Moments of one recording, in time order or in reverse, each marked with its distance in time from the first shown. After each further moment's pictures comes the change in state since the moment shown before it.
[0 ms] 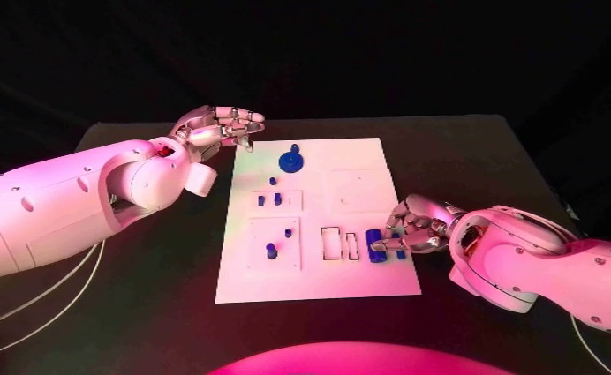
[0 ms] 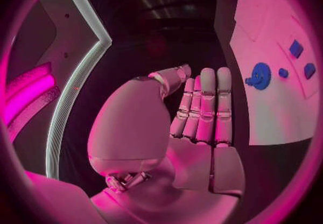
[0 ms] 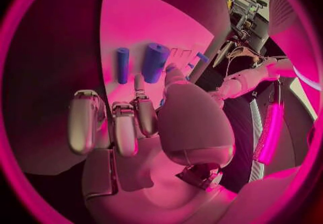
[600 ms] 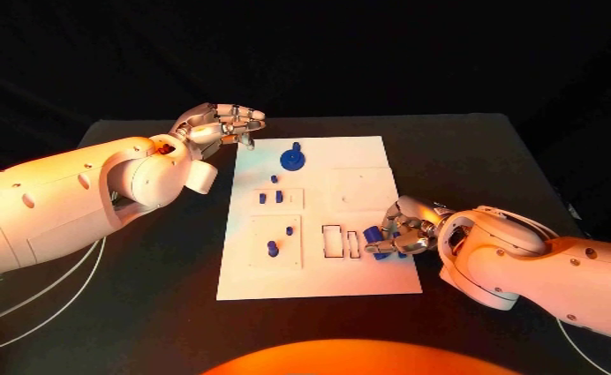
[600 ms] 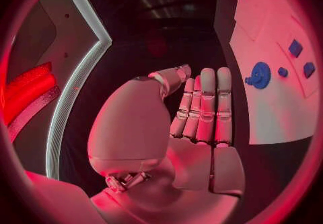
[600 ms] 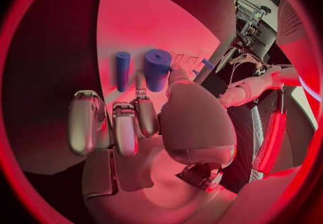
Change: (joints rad) left arm 0.000 -0.004 0.000 0.002 0.000 0.001 0.000; left_hand 0.000 0.000 0.000 0.000 0.000 0.000 0.000 0.000 0.000 0.000 0.000 0.000 0.000 0.000 0.000 0.000 0.000 0.000 0.000 0.000 0.000 0.000; right arm -0.024 0.062 0.006 -0.044 -0.060 0.014 -0.044; right_hand -0.008 0.005 -0.008 -0.003 0.000 0.011 0.000 0.019 0.014 0.004 -0.004 0.004 0.000 -0.004 -0.004 0.004 0.000 0.000 0.004 -0.003 0.008 0.000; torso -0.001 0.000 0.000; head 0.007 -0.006
